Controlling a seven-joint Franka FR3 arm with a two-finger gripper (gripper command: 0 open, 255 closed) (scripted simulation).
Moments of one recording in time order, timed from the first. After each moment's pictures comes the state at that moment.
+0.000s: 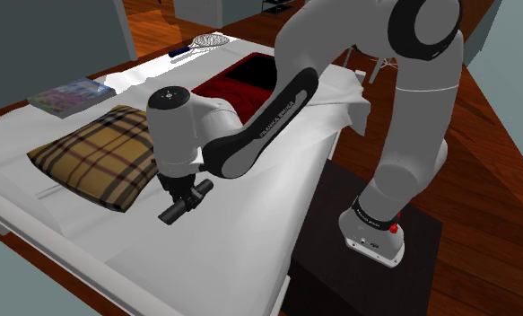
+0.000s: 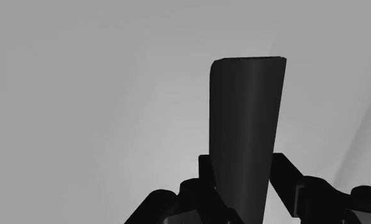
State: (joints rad) arm -0.17 0.40 0.95 -2.10 -0.52 2.35 2.51
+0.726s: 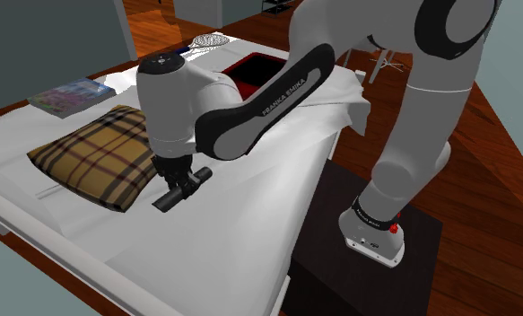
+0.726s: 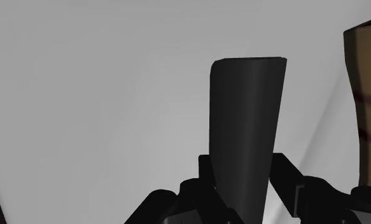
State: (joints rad) arm -0.25 0.30 1.05 -2.06 -0.38 2.25 2.41
